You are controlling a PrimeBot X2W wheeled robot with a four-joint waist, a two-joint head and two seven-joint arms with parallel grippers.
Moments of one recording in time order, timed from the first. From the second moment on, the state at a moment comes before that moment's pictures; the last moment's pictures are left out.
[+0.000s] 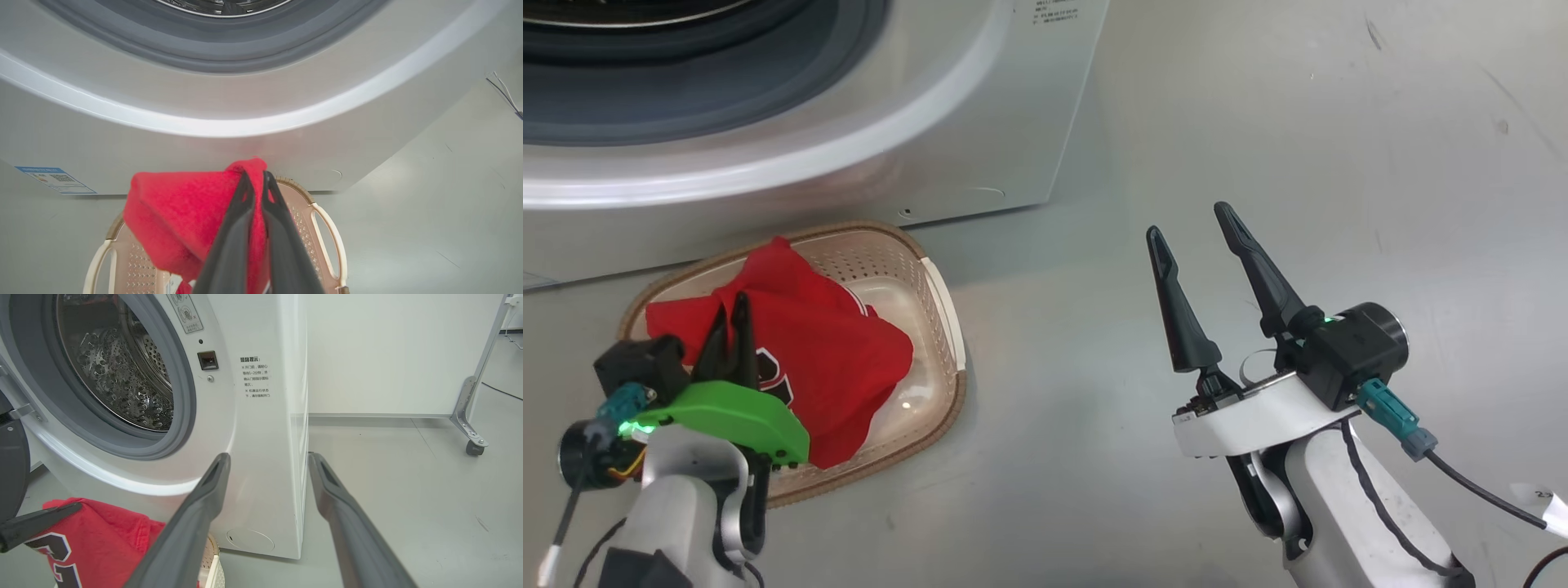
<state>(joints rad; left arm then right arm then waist) -0.25 0.10 -0.11 0.22 -0.41 0.04 -0.01 -0.27 -0.06 0.46 0.03 0.33 -0.06 -0.26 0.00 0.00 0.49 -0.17</state>
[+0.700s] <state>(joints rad) -0.48 0.18 -0.09 0.57 -0.41 0.01 0.10 -0.41 -0.06 0.49 -0.02 0.38 -0.09 -0.26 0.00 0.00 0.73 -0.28</state>
